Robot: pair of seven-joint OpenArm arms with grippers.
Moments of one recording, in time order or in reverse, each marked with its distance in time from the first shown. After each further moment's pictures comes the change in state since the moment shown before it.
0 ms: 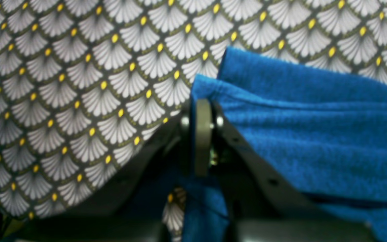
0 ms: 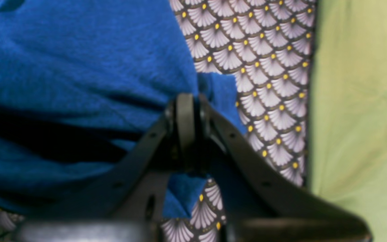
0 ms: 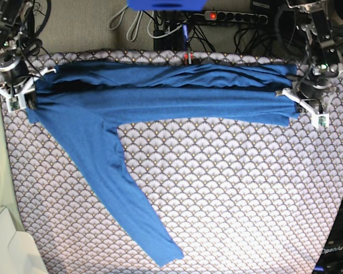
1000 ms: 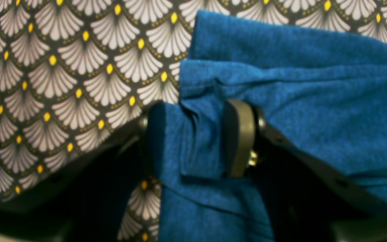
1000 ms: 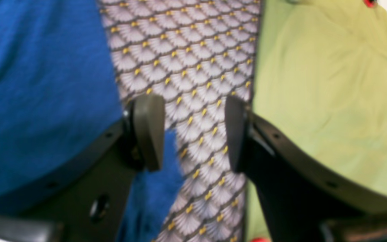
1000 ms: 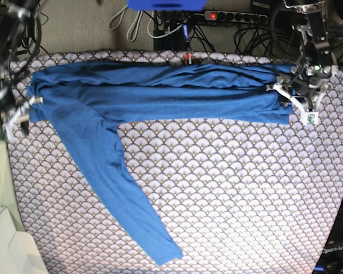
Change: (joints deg) left arm 0.1 -0.4 3.8 -0.6 0.2 0.0 4.6; right arm 12.5 3.4 -1.9 3.7 -0.9 -0.5 -13.2
